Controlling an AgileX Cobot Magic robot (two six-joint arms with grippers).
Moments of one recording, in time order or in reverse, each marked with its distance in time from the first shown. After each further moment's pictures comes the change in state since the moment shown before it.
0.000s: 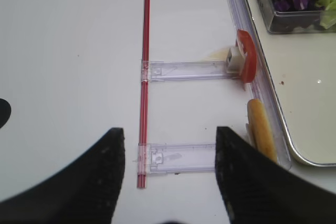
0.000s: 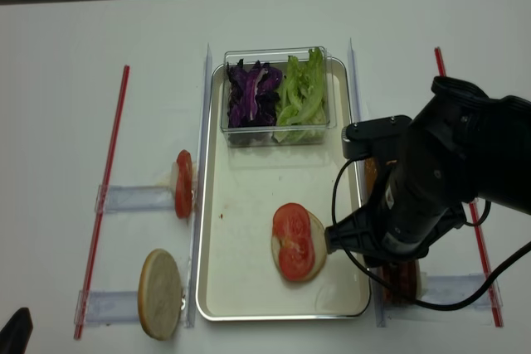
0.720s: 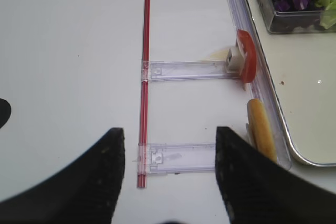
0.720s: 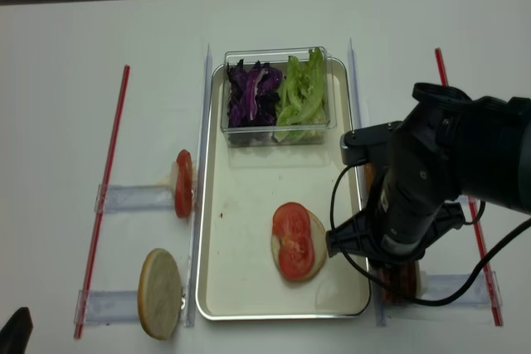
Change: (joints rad) left arm 0.000 0.000 0.000 0.000 0.000 0.000; right arm 0.000 0.054 -0.006 -0.034 0.008 0.019
